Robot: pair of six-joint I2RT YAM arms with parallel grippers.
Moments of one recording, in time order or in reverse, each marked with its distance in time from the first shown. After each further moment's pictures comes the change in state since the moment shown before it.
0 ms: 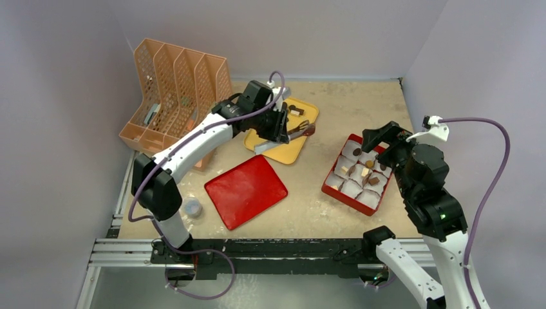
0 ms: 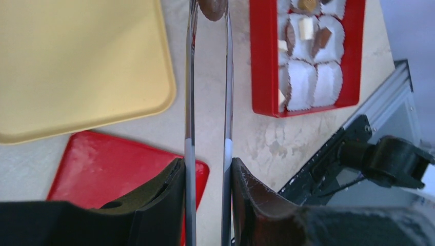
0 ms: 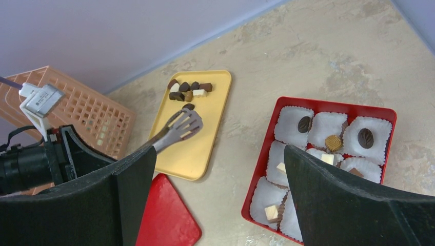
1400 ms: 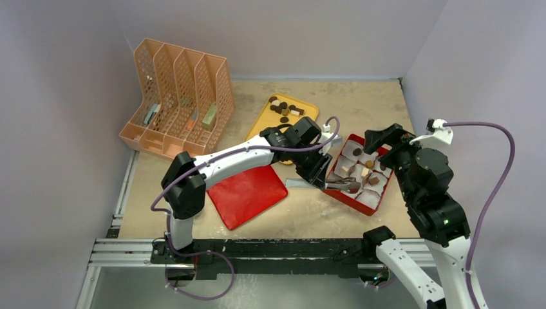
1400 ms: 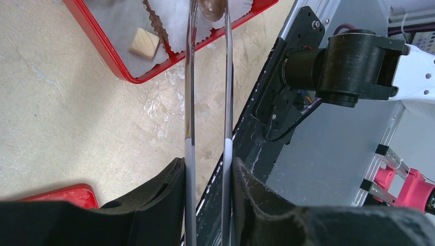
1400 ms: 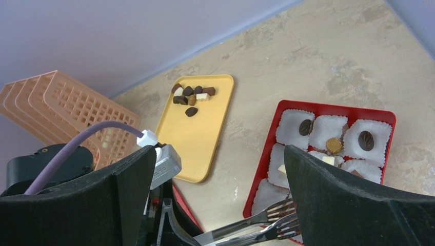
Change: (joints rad) left arm -0.337 0.168 0.022 0.054 0.208 0.039; right arm 0.000 -0.028 0.000 -0.001 0.002 -0.001
